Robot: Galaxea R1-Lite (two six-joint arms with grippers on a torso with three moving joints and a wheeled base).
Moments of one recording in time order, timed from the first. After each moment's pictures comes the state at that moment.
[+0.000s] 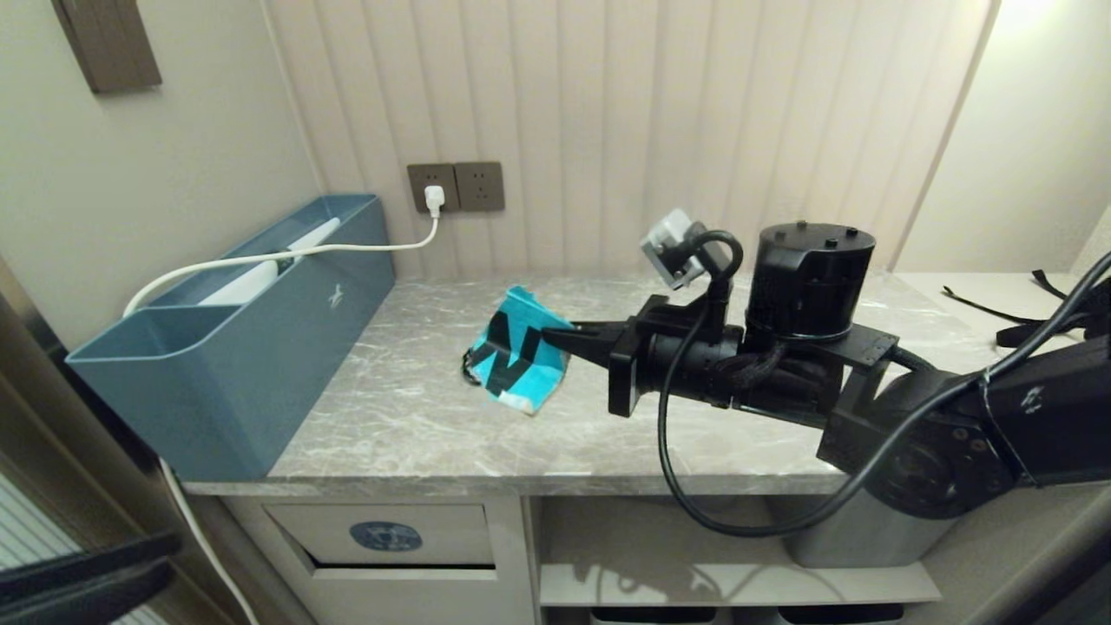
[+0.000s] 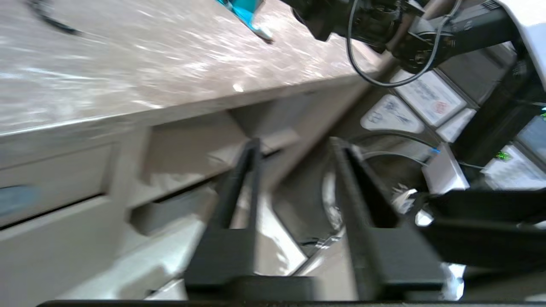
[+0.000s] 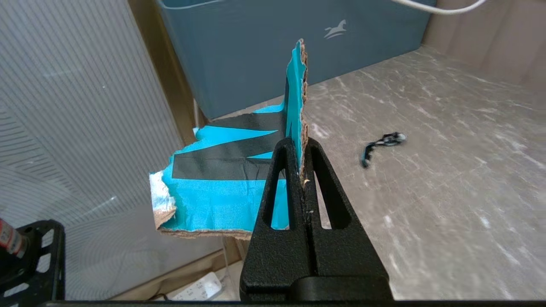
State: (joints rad) left arm -0.13 0.75 -0.52 -0.11 -0.69 -0.36; right arm 0.66 1.89 -1.08 -0.80 0.44 0.01
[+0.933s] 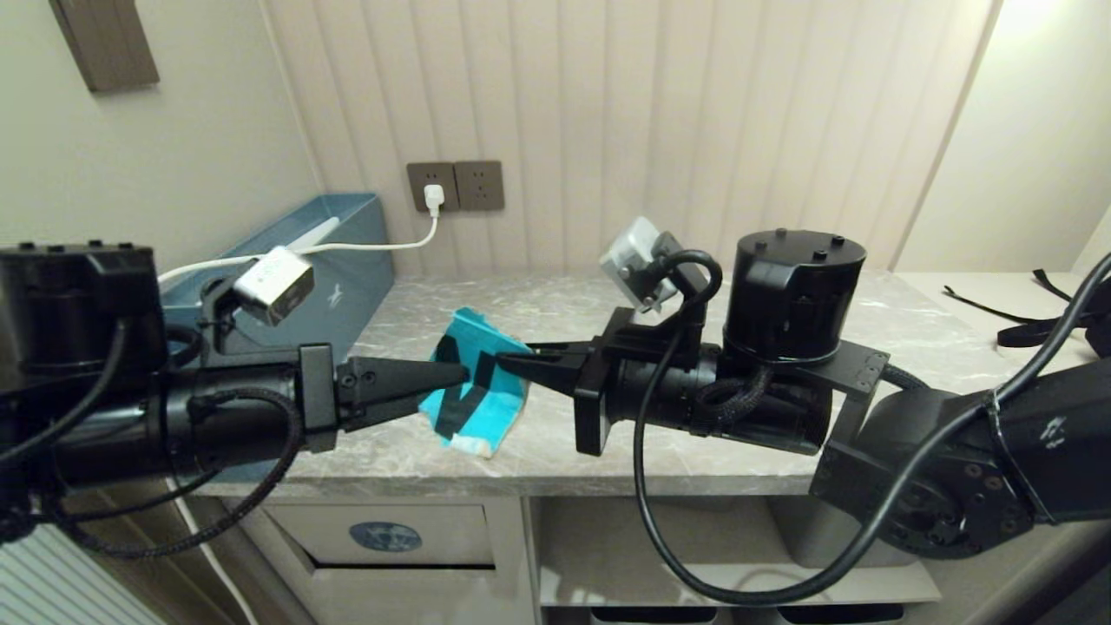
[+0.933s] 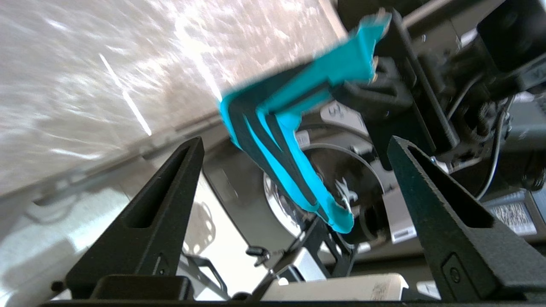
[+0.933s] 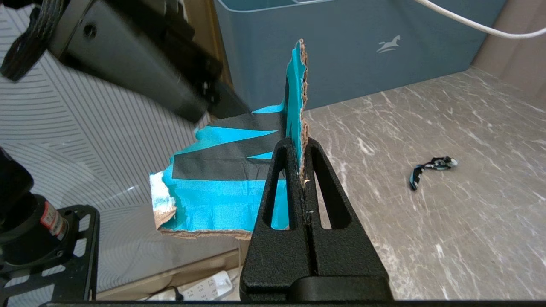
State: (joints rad) left arm -0.33 1.45 -0.76 -0.43 -0.72 -0.55; right arm 0.76 1.87 -1.07 -0.80 0.45 -0.03
